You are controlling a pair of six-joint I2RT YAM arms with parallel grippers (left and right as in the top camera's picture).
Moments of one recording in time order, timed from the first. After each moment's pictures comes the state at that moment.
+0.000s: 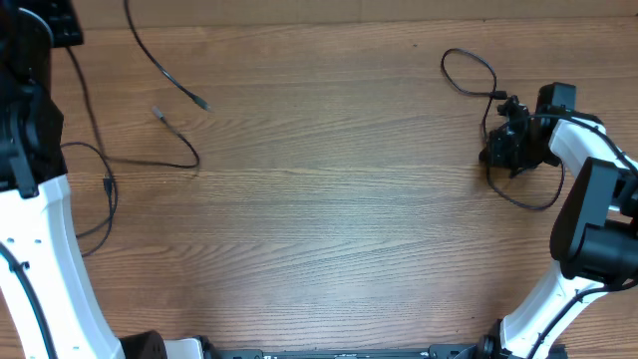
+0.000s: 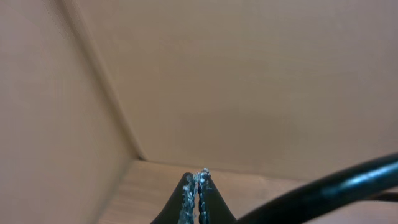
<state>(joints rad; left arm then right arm) 0.19 1.54 2.12 -0.83 -0.08 0.12 -0.26 2.05 1.34 -0.67 -0.34 -0.20</state>
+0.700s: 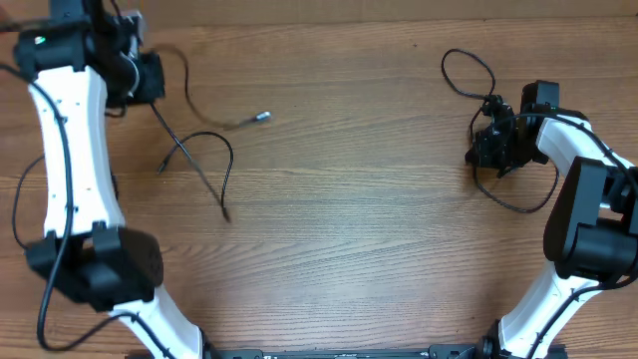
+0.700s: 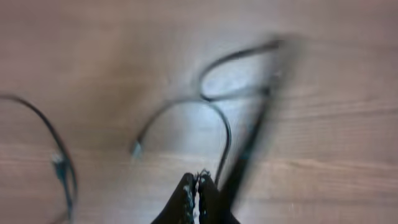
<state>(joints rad) 0.19 1.97 2.12 -1.37 0.16 0.03 -0.22 2.05 1.34 -0.69 -0.35 -0.20</state>
